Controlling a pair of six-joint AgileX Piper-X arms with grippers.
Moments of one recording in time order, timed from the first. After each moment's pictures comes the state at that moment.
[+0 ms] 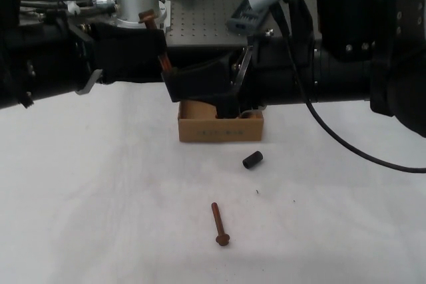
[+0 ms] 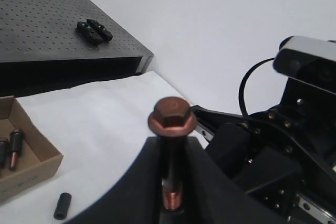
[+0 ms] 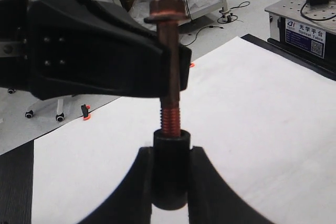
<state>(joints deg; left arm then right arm) -15.0 69.9 -44.5 -21.2 43.5 -23.5 41.1 84.8 -58.5 -1.7 -35.9 6.8</state>
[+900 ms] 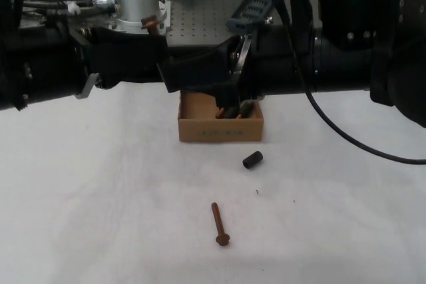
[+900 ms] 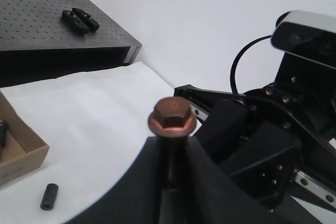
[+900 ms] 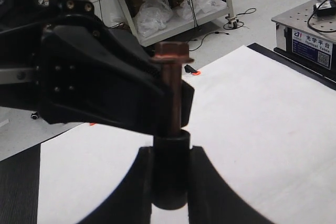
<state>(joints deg) -15.0 69.9 -44.7 -19.9 47.2 -23.5 41.1 84.8 -59.7 -1.7 -37.3 6.8</state>
